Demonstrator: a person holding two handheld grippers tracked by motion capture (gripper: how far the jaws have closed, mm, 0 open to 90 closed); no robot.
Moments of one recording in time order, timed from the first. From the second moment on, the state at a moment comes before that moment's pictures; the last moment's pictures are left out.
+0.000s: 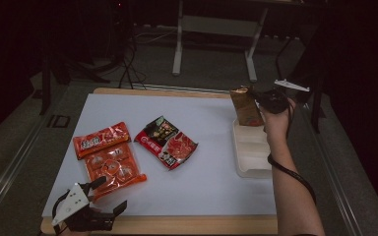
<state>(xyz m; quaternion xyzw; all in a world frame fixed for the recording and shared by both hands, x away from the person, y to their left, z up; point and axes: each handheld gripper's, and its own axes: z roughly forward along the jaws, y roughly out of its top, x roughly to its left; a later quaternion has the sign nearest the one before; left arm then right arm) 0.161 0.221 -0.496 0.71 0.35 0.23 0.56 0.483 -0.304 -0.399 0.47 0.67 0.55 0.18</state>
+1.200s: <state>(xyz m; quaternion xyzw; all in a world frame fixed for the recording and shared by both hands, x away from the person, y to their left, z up) 0.166 0.216 -0.496 0.72 0.35 0.22 0.56 0.445 -0.352 -0.392 0.54 0.66 0.47 0.25</state>
